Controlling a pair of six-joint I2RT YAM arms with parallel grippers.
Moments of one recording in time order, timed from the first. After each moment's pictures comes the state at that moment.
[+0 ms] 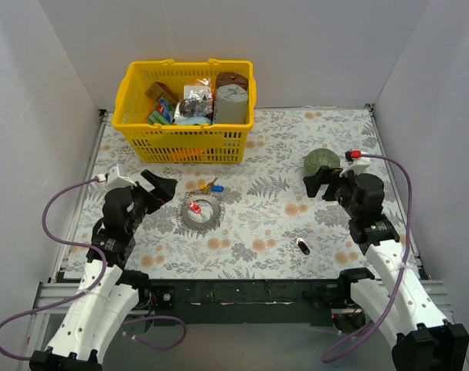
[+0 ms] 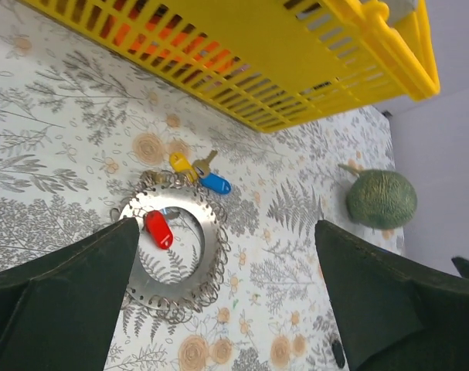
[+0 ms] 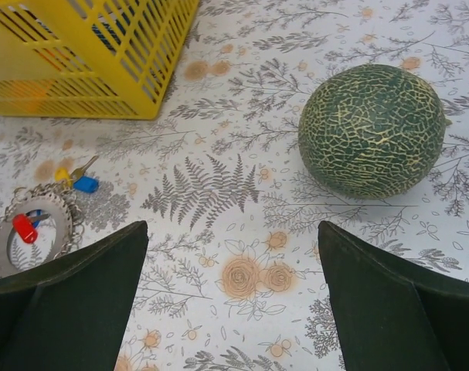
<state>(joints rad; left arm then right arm) -0.21 0.58 0.55 -0.26 -0.05 -0.77 0.19 0.74 0.52 -0.04 -0.12 0.29</state>
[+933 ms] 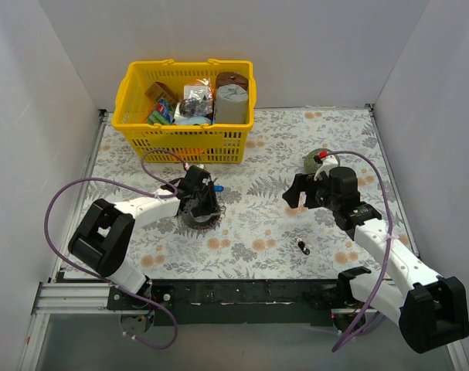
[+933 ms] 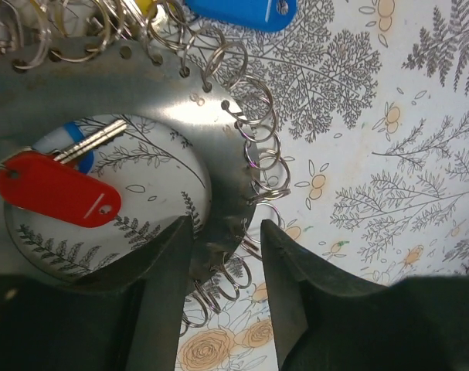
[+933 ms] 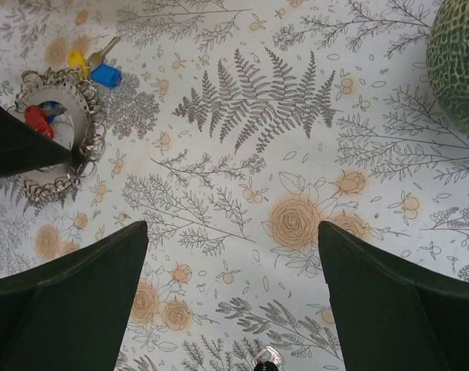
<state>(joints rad) -0.58 1.56 0.82 -0.24 0.03 -0.71 0.33 0.99 0.59 -0.14 -0.25 0.29</state>
